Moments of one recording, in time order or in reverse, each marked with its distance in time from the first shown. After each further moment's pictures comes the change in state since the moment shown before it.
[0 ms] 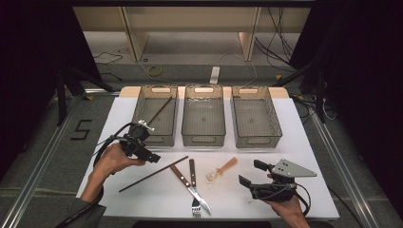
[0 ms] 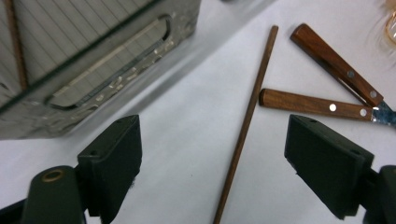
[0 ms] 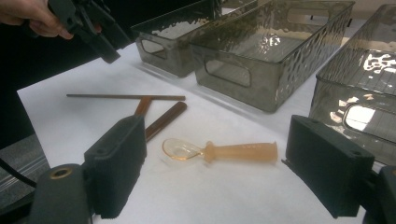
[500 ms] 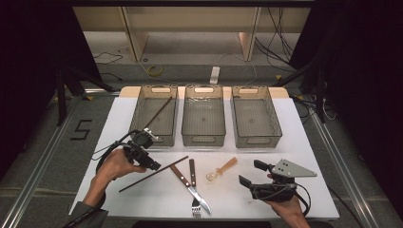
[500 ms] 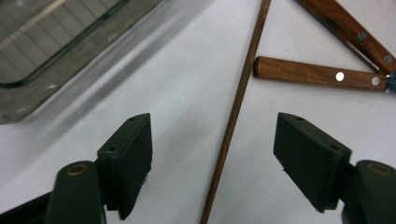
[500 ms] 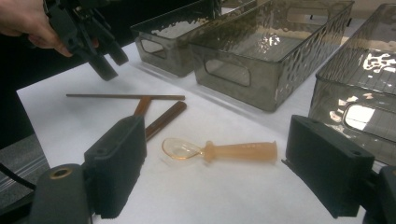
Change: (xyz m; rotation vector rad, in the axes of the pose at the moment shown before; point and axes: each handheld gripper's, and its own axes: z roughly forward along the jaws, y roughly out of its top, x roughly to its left) left arm -0.008 -0.010 0.017 0.077 -0.016 0.033; right arm 0.000 0.000 0.000 0.000 -0.001 0.002
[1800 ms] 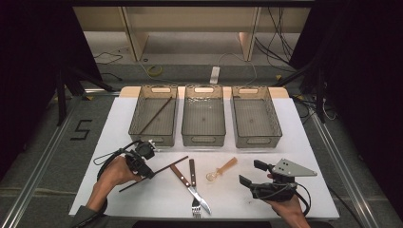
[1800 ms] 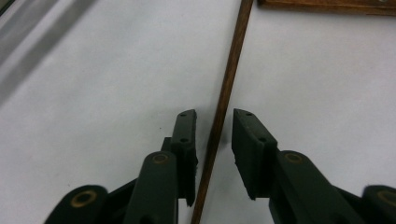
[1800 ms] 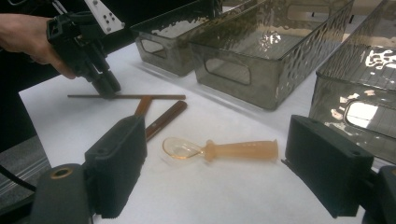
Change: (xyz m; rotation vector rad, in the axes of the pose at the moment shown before) left arm -0.004 -0.016 0.025 0.135 -0.002 0.061; right arm -0.002 -0.001 0.000 0.004 0.005 0.012
